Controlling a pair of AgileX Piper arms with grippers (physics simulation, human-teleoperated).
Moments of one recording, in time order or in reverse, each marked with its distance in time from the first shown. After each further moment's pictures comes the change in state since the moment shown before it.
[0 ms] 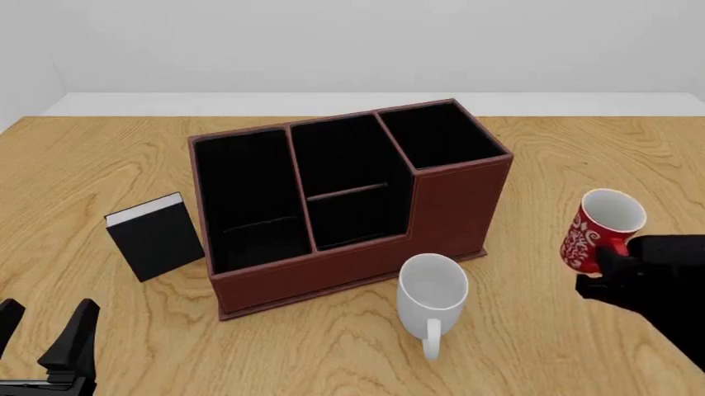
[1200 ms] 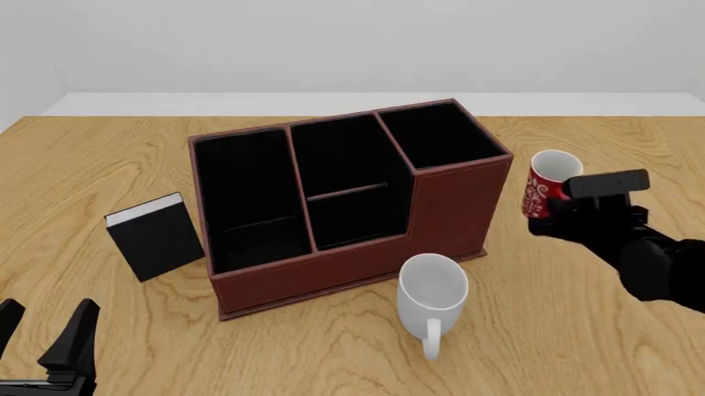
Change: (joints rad) left arm 0.000 0.000 0.000 0.000 0.000; right arm 0.060 0.545 -0.293 -0.242 -0.059
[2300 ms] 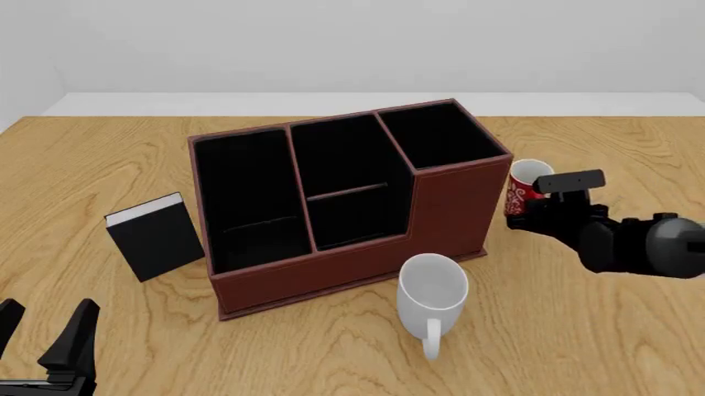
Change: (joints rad) left arm 0.000 0.000 0.000 0.000 0.000; right arm 0.004 0.308 -0.172 -0.061 0.010
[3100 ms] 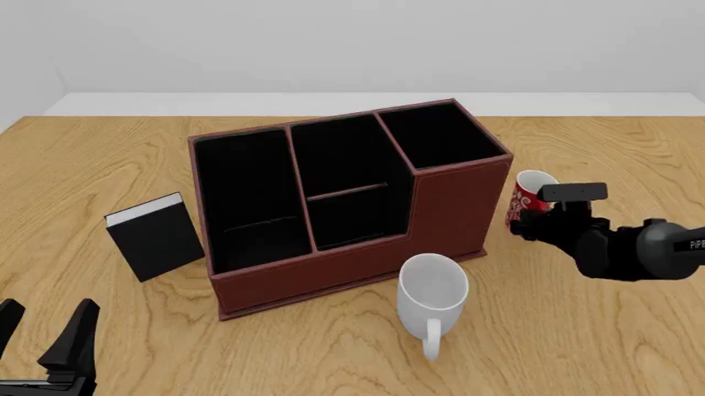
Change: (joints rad) left arm 0.000 0.000 0.000 0.000 0.000; right arm -0.027 0.079 0.003 -0.059 0.008
